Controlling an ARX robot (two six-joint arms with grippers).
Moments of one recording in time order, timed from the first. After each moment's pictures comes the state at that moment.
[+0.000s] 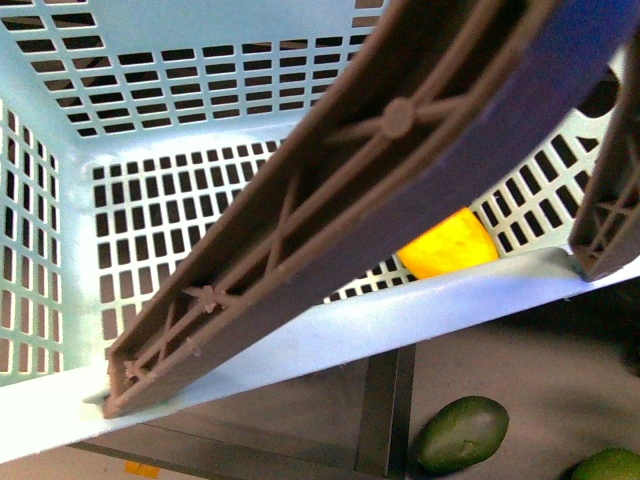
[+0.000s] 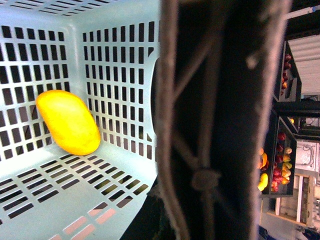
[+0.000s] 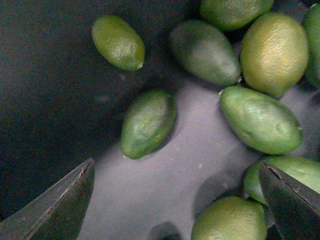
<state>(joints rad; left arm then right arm) -0.58 1.43 1.20 -0.37 0.26 -0.95 -0.31 1.86 0.53 0.43 0.06 0.44</state>
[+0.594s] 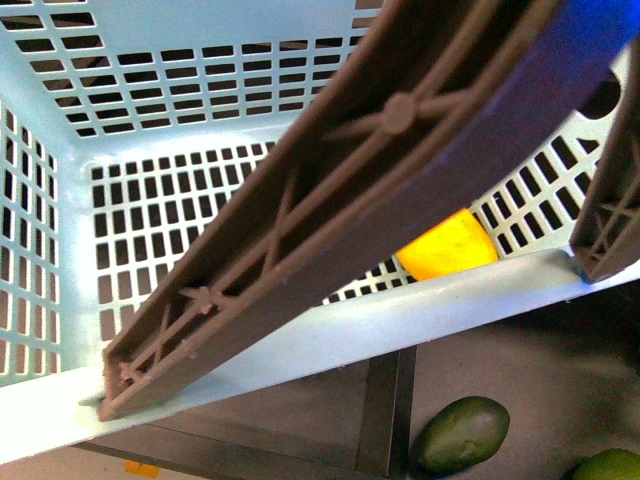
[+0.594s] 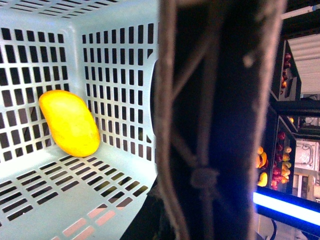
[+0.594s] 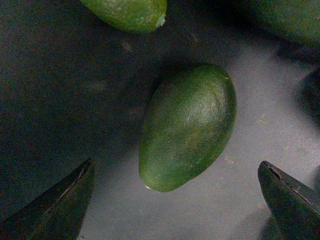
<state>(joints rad) -0.58 1.43 1.20 -0.37 0.27 -0.95 -0.19 2.24 0.80 0.39 0.11 0.64</state>
